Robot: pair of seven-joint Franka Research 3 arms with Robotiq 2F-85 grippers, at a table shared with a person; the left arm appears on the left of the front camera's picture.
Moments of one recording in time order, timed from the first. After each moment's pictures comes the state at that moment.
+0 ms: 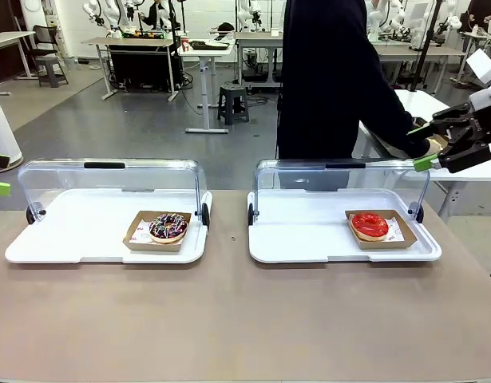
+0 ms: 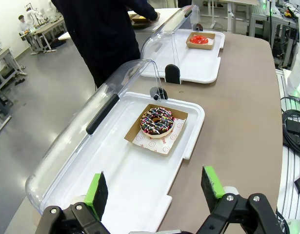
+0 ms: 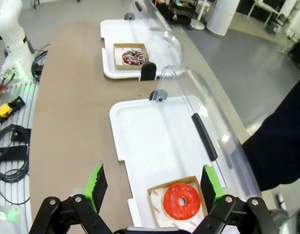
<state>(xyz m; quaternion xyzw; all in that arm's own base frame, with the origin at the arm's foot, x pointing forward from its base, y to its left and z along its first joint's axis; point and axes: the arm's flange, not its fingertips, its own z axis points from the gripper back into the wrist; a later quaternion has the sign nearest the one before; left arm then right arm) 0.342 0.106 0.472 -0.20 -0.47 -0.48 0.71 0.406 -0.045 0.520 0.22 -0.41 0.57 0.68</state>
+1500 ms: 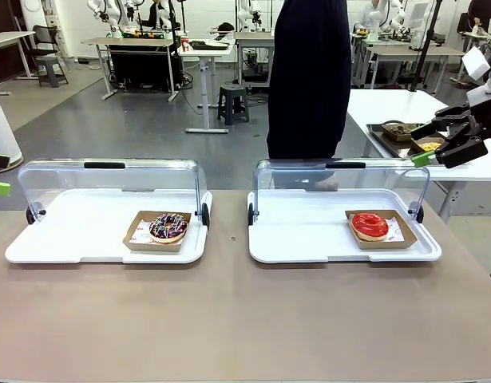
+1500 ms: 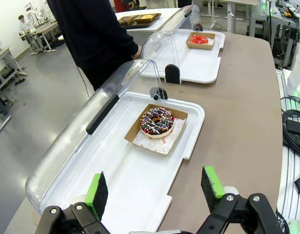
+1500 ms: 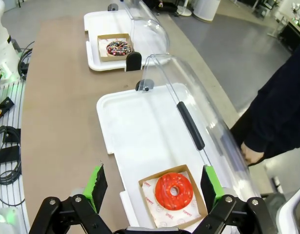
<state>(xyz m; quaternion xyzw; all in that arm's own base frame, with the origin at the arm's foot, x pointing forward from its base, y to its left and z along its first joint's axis) 0.342 0.106 0.471 -0.20 -0.47 -0.48 0.71 0.413 -0.043 0.527 0.19 -0.40 0.55 0.71</state>
